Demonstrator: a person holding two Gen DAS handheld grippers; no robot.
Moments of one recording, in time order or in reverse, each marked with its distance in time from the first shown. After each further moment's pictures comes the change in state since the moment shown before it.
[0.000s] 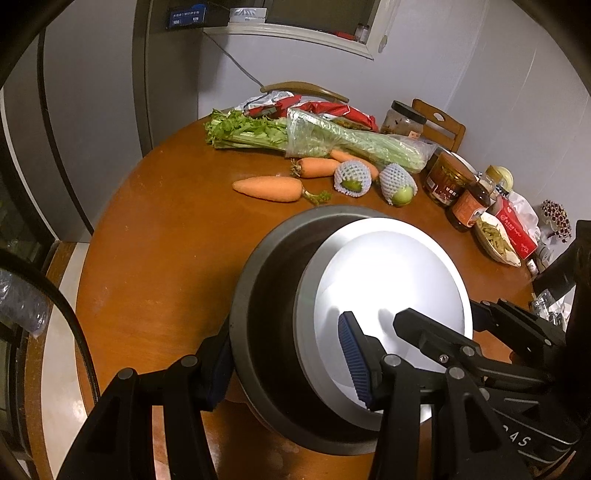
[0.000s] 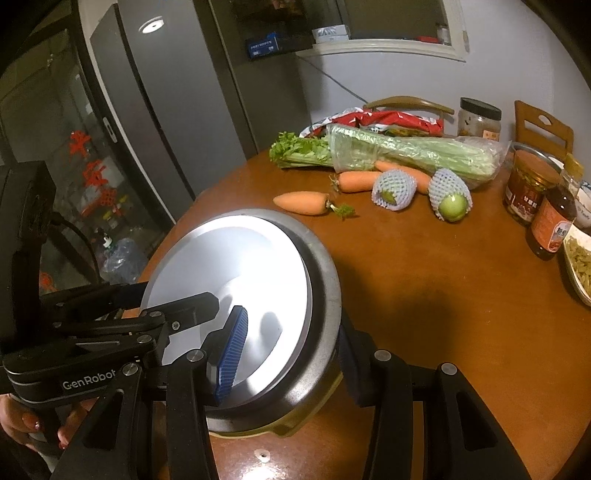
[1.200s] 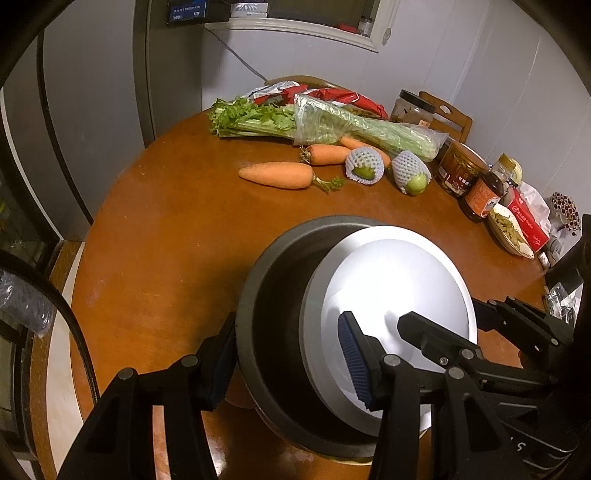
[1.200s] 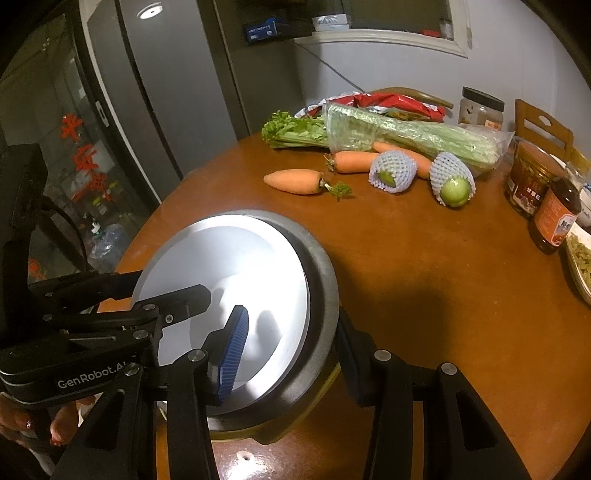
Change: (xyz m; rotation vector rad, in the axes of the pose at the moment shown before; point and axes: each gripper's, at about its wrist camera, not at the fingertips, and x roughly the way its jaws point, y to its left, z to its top) left arm 0.020 0.006 -0.005 0.013 0.010 0.034; right arm 0.021 0.003 -0.011 -0.026 0.041 -0.046
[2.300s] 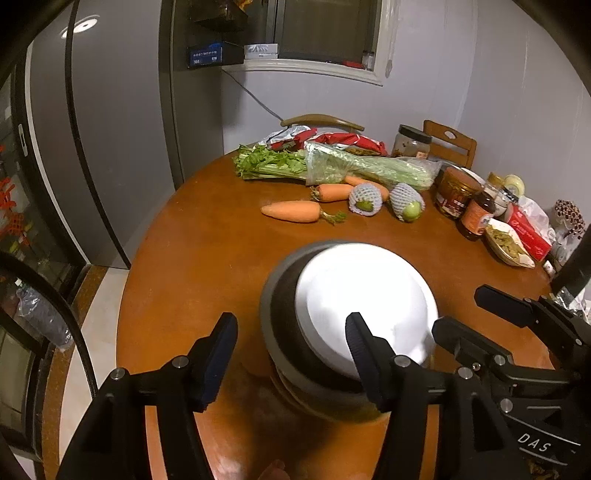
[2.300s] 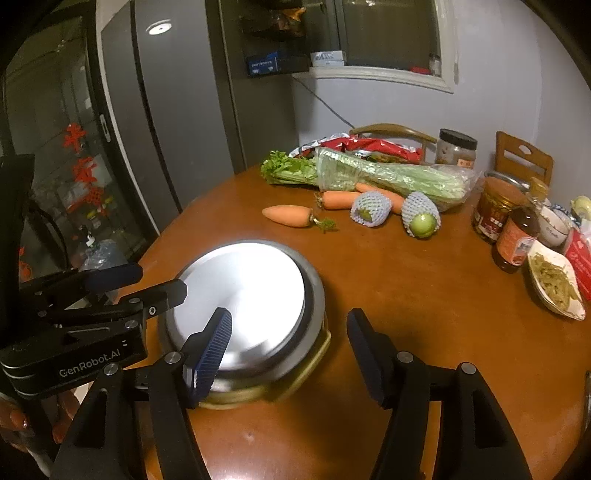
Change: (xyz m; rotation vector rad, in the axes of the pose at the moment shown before) left arm -0.064 -0.015 -0.027 0.012 -0.159 0.093; right arm -0.064 0.013 -0.017 -0.038 -0.135 -0.070
